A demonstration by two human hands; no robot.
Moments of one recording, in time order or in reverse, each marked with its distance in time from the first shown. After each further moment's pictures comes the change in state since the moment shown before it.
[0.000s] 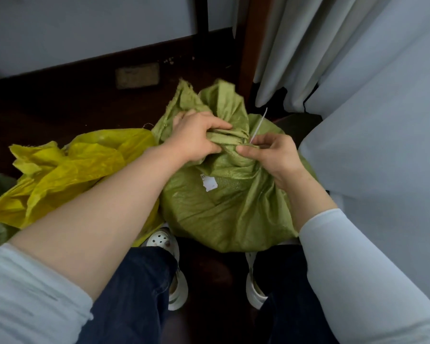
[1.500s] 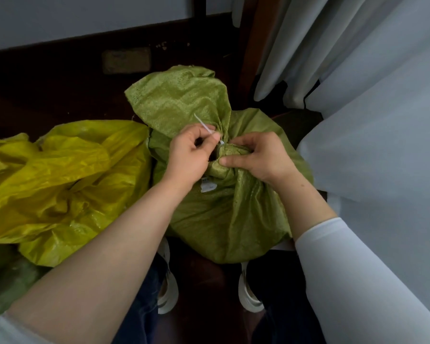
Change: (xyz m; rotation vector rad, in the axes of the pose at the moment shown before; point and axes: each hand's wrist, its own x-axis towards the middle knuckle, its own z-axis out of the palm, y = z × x) left_hand -0.013 -0.020 0.059 -0.879 0.310 -0.223; right_hand 0.010 0.000 0.020 -0.477 -0.137 -0.170
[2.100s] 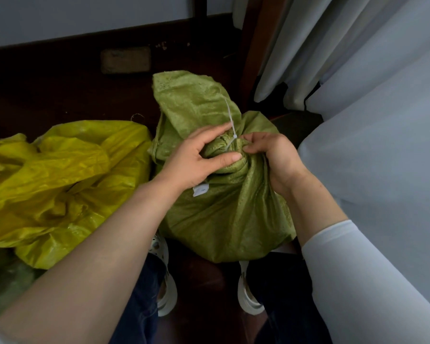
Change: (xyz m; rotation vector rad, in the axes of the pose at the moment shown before) left_hand -0.001 0.005 -0.016 0.233 -0.327 0.100; right_hand -0.006 -0.015 -0.009 0.776 -0.110 0.245
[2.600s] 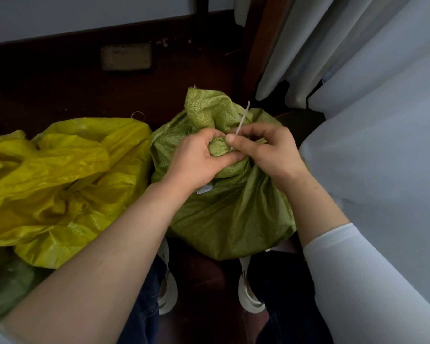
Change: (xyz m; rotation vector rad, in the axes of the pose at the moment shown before) left_hand -0.002 0.009 0.010 0.154 0.164 -0.117; right_hand 0.001 0.005 0.001 -0.536 0.156 -0.343
